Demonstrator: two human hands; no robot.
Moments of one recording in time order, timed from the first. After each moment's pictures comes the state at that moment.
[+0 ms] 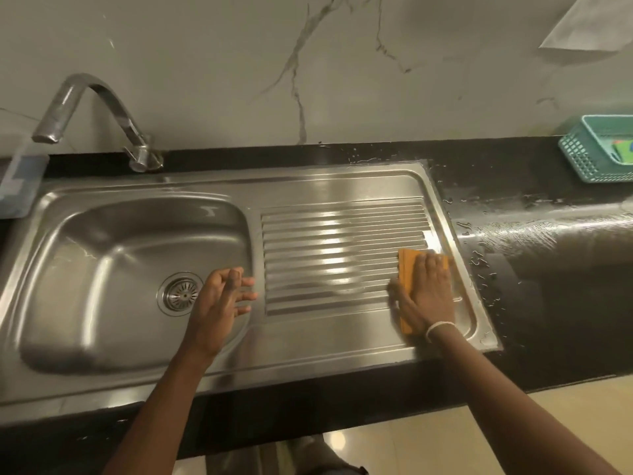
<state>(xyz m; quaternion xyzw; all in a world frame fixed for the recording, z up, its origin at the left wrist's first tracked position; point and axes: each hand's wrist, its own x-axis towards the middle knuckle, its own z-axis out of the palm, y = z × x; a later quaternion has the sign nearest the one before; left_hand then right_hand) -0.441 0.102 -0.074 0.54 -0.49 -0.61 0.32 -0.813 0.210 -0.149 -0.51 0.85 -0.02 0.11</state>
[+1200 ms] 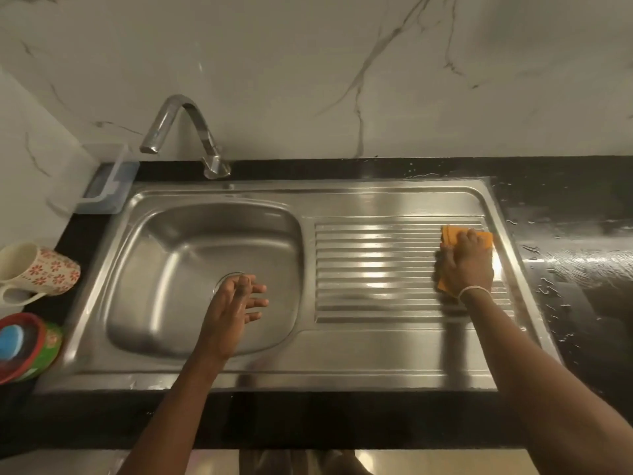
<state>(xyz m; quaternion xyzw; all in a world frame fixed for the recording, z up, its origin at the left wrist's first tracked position) -0.382 0.097 -0.060 0.58 -0.47 -0.57 0.35 -0.837 0.095 -0.162 -0.47 0.87 -0.13 0.06</state>
